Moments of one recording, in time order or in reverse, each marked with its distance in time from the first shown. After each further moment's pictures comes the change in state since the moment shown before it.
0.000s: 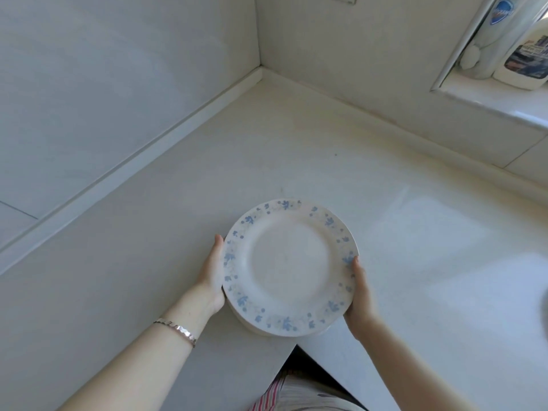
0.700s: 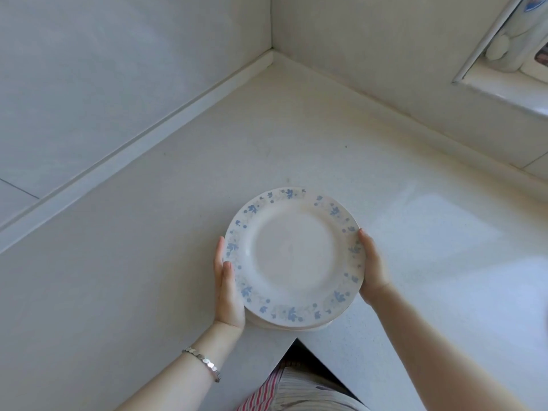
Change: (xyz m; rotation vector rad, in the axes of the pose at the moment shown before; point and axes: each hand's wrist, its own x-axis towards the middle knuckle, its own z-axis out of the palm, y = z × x) left_hand -0.013 -0.063 0.013 -0.137 0.156 0.633; right_hand 0.038 -0.030 -0.005 -0.124 -0.032 -0.039
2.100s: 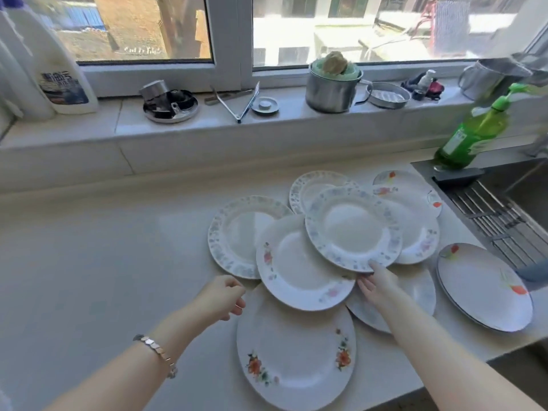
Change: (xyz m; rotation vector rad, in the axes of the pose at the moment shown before) left_hand -0.252 -0.064 0.403 1.199 -1.307 -0.297; right_hand -0.305 0.024 -0.483 0.866 1.274 0.023
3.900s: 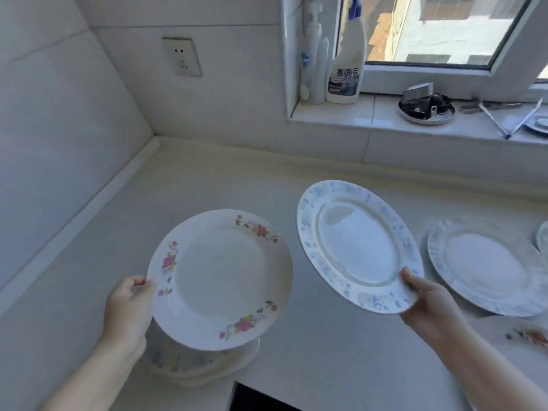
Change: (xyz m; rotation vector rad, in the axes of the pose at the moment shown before) left_hand -0.229 -0.317 -0.244 -0.770 1.232 -0.119; right_hand -0.207 0.199 0.183 -0.155 -1.031 0.212
